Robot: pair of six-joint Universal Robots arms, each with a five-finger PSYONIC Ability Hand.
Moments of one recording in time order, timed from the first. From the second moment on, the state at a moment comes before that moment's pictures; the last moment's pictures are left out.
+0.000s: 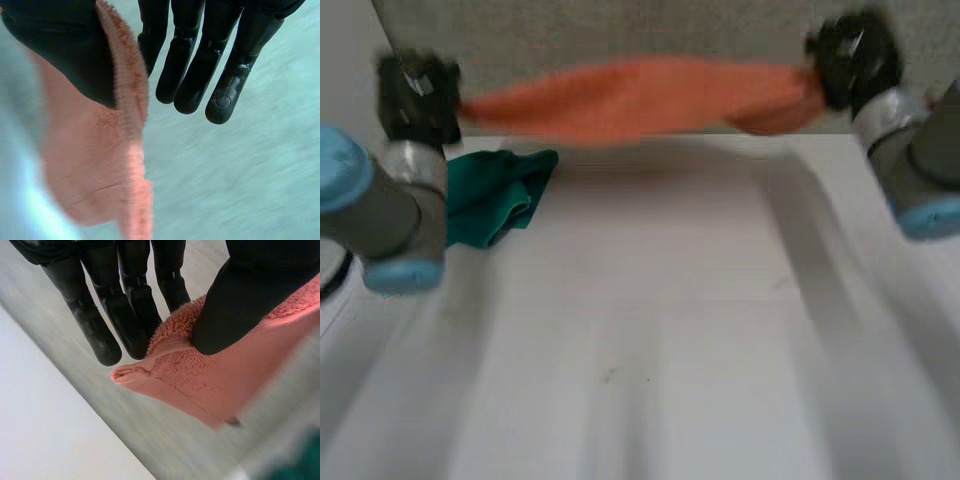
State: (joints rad) left arm 4.43 -2.06 -1.38 3.78 -1.68 3.64; right arm 1.83 -0.93 0.94 -0.26 1.38 2.52; left_hand 1.12 1.20 1.19 1.20 0.97; right_hand 0.99 1.17 1.18 1.19 0.99
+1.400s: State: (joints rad) left arm 4.33 -2.43 -1.24 3.73 -1.79 4.12; right arm 1.75 -0.69 0.99 -0.05 1.50 2.06; left_hand 0.93 1.01 1.03 1.03 0.81; right_hand 0.92 1.12 1.13 1.14 0.94
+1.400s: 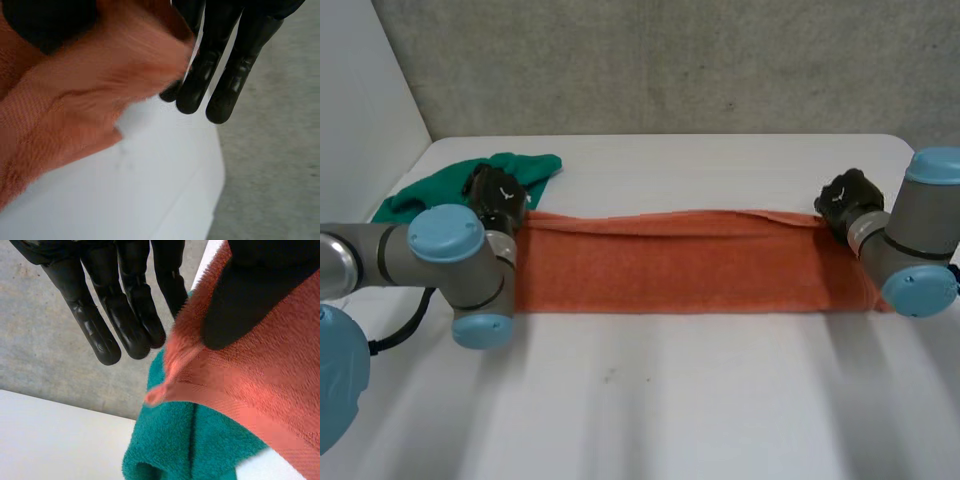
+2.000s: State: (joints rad) left arm 4.28 -1.96 -1.72 3.88 -1.78 3.89; right arm 1.61 -1.12 1.34 0.28 1.36 2.59; left_hand 0.20 0.20 0.21 0.20 0.04; right_hand 0.23 0.27 0.27 0.27 0.10
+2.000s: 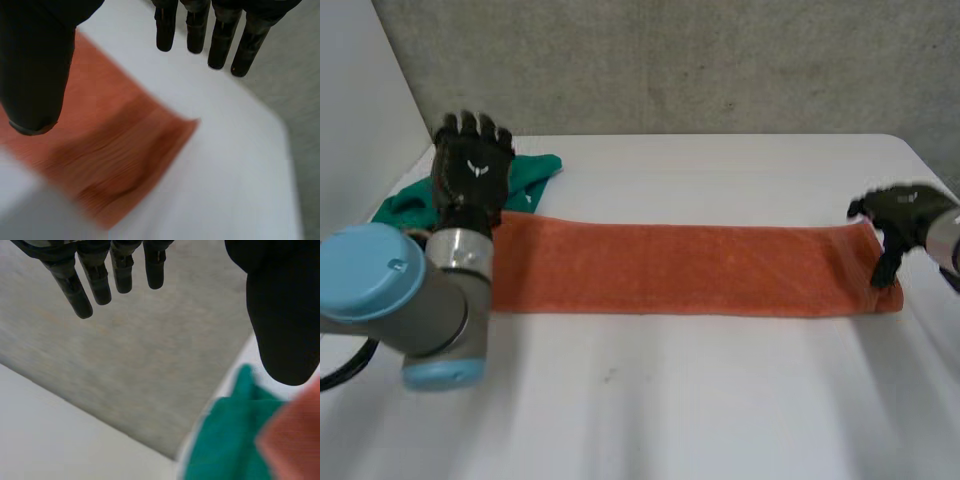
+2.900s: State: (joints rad) left arm 4.29 -1.90 -1.75 3.53 -1.69 3.54; right arm 1.32 -1.04 1.52 -0.15 1.35 2.32; left_hand 0.20 0.20 0.21 0.20 0.04; right_hand 0.97 1.17 1.18 1.19 0.99
